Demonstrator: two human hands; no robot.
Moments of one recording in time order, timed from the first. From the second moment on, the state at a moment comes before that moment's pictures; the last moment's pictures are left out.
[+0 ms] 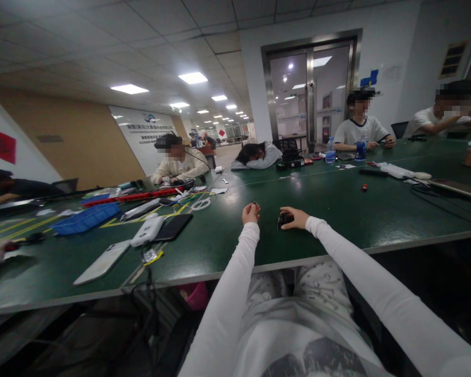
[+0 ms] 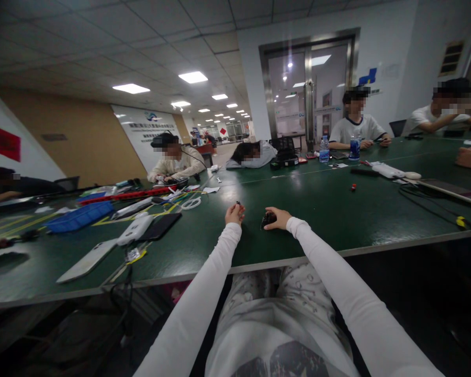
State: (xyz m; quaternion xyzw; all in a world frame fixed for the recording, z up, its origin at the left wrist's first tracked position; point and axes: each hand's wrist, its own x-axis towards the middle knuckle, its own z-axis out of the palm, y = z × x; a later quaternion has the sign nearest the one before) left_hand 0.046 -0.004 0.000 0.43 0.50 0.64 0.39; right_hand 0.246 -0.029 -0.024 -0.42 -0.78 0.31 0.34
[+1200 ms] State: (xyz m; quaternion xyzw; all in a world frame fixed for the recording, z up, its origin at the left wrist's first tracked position) left_hand -0.178 -0.040 0.023 0.58 0.74 0.31 -0.12; right_hand 0.247 -0.030 -0.027 -0.41 -0.79 0.32 0.33
